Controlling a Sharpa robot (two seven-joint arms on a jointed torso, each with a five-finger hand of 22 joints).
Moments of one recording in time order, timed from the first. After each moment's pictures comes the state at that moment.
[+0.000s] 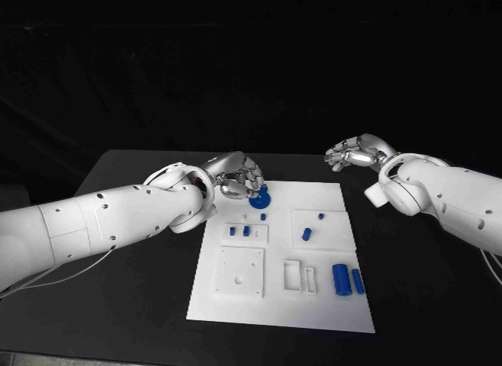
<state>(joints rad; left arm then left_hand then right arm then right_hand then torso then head) 1.32 -0.66 -0.13 1.33 -1.17 -0.37 0.05 1.23 -0.17 0.67 -0.28 0.10 0.92 0.13 0.26 0.75 1.07 0.09 0.42 0.21 1.04 -0.02 1.08 0.54 0.05 0.86 -0.11 0.86 1.27 1.27 -0.61 0.01 0.97 -0.73 -0.20 0.13 0.93 -0.12 0.45 -0.23 0.65 0.75 0.20 0.27 0.42 0.87 0.16 0.52 0.15 0.92 0.12 0.43 0.62 0.26 0.71 0.24 0.29 1.05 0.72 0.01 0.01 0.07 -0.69</state>
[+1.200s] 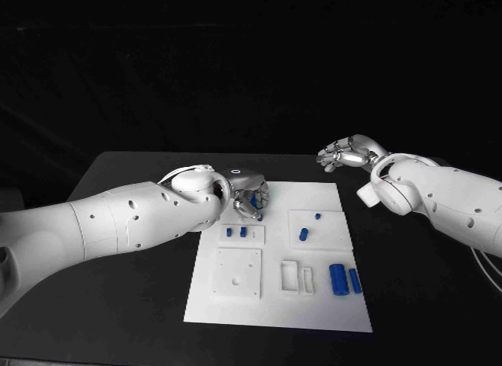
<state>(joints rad) 1.33 -0.53 -0.16 1.23 -1.49 -0.13 -0.01 1.19 -0.23 0.65 -0.19 0.07 0.92 0.13 0.23 0.69 1.08 0.10 0.26 0.19 1.05 -0.01 1.13 0.56 0.05 0.87 -0.11 0.87 1.31 1.27 -0.60 0.01 0.97 -0.73 -0.20 0.13 0.93 -0.12 0.45 -0.23 0.65 0.75 0.20 0.27 0.42 0.87 0.16 0.52 0.14 0.92 0.12 0.43 0.62 0.26 0.71 0.24 0.29 1.05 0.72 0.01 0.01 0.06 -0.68</state>
